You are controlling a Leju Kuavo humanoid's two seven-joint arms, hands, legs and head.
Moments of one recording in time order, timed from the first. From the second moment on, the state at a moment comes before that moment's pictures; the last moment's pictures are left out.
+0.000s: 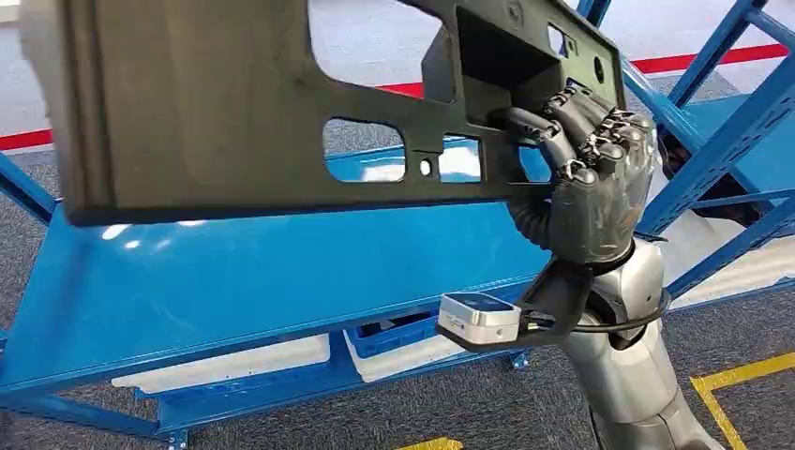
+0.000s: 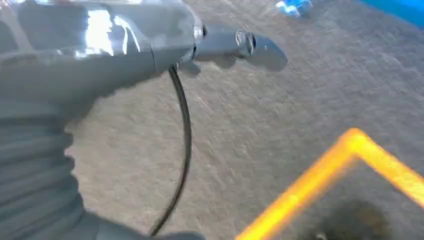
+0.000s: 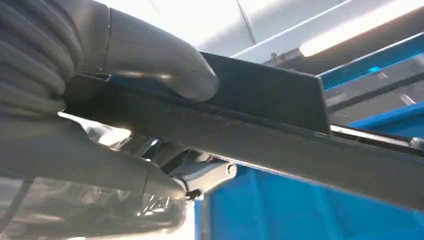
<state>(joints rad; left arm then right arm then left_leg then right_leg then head) 0.01 -0.14 0.55 -0.17 -1.26 -0.08 -0.26 -0.47 -0.12 0.39 -1.69 1.00 -0.46 -0.26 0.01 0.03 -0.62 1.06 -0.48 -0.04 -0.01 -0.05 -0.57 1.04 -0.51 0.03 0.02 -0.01</state>
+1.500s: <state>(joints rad) -0.10 -0.19 0.66 -0.18 -1.13 -0.18 -0.25 -0.63 -0.03 0.56 -1.58 0.95 -0.36 -0.26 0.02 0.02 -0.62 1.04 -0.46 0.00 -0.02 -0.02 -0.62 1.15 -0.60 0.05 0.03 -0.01</state>
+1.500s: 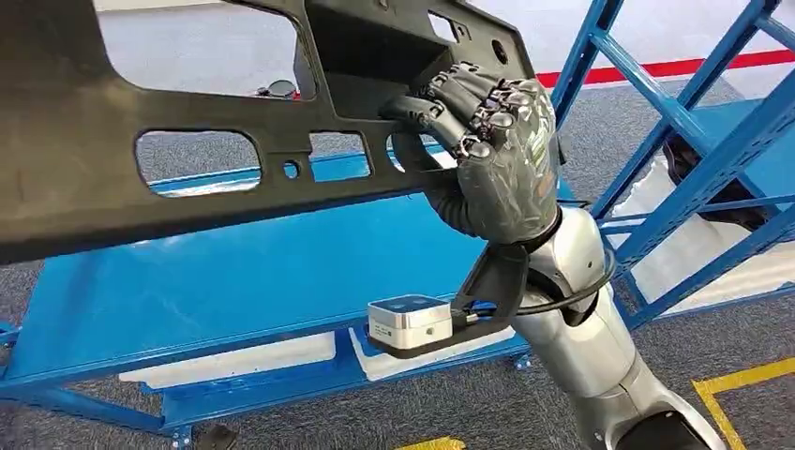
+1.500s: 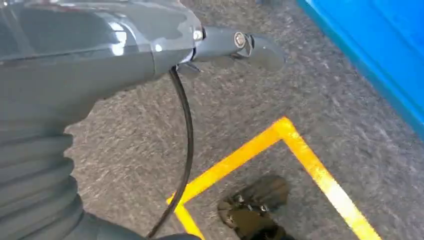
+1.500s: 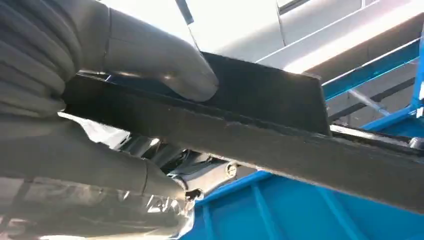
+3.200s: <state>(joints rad) -0.09 -0.18 0.68 -0.18 -1.16 -0.12 -0.17 -0.57 -0.02 0.53 -1.60 0.95 -0.37 -0.25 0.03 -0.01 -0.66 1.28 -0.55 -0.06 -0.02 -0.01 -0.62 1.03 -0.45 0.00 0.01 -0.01</state>
